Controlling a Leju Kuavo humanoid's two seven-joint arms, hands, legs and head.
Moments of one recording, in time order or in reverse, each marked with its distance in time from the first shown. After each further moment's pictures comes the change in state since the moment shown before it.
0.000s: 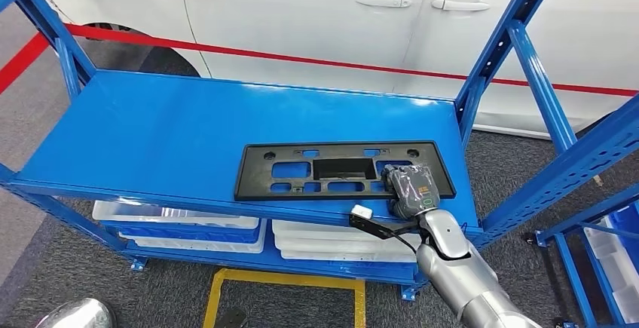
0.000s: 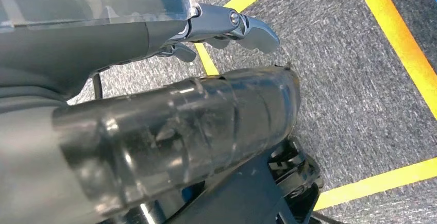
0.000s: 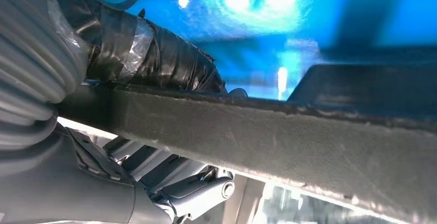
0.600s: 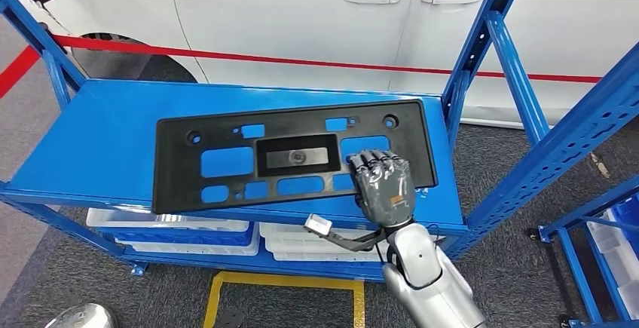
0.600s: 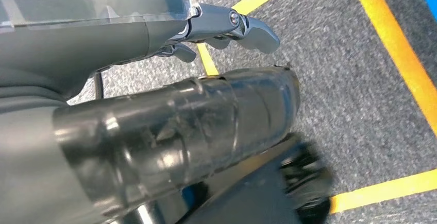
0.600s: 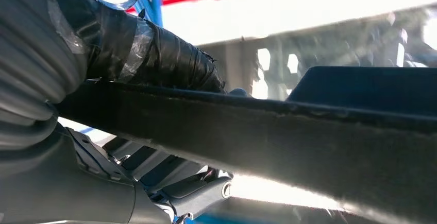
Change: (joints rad) left arm 0.005 0.000 0.051 0.000 -0.012 0.033 -0.011; right arm 0.190 0.098 0.041 -0.537 0.395 -0.134 0.185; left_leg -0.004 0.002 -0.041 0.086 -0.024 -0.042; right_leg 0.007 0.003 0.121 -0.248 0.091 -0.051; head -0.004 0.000
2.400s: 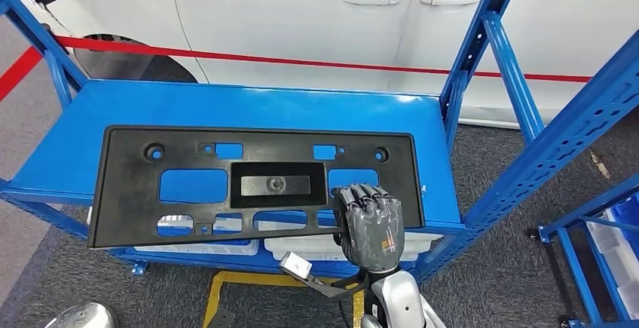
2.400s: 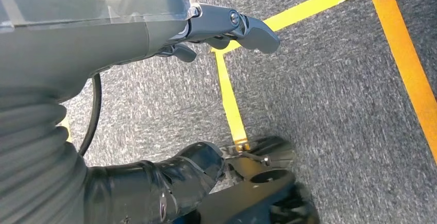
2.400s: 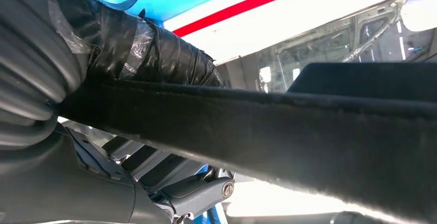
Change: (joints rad) left arm 0.017 -0.014 0.114 0.000 -0.004 0.132 0.012; right arm 0.213 0.052 0.053 -0.208 0.003 -0.012 0.087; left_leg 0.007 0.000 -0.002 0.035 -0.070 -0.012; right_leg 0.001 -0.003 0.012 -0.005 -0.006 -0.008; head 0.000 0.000
